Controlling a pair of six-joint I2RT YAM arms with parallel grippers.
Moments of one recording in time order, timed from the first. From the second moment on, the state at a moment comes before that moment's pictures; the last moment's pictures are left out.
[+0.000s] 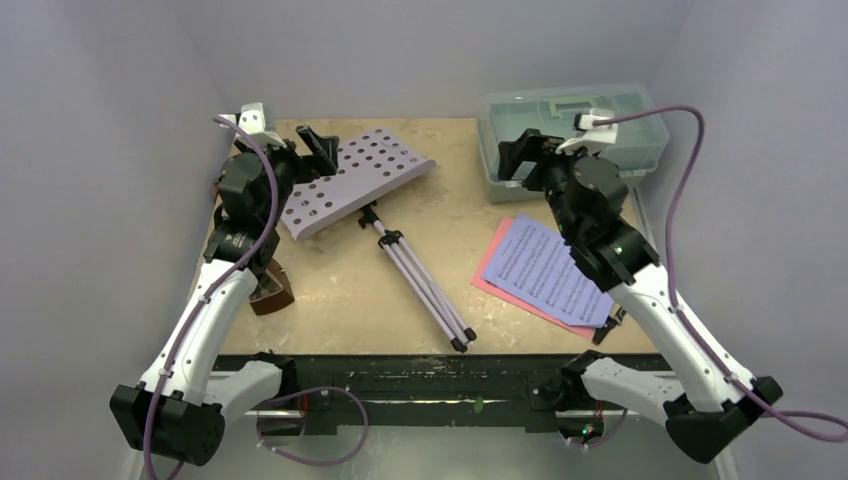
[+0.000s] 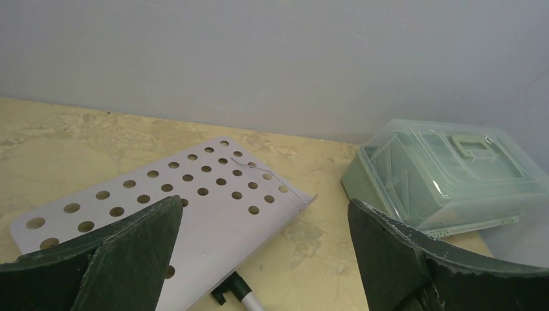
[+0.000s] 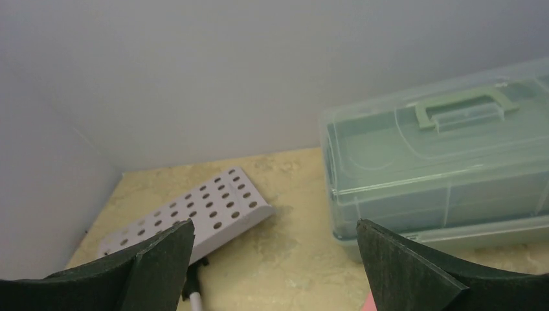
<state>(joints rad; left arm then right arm) -0.22 1.04 1.04 0.00 -0.08 -0.36 0.55 0.98 1.19 -0.17 0.42 0.33</state>
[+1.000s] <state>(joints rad) -0.22 0.95 0.98 0.04 -0.06 -0.35 0.79 1.93 1.57 -0.12 0.19 1.27</state>
